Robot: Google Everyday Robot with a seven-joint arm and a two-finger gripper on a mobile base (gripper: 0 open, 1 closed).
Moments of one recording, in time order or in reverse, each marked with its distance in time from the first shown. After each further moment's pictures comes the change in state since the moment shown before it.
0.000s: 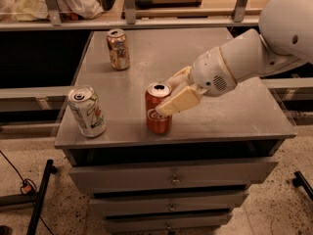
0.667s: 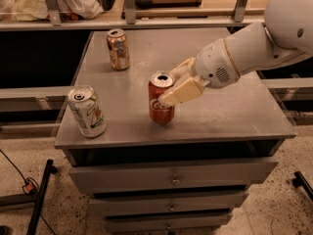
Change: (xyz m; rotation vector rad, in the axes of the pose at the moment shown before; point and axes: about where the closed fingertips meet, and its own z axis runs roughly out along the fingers) arm -0.005 -0.019 -0.012 0.052 -0.013 -0.006
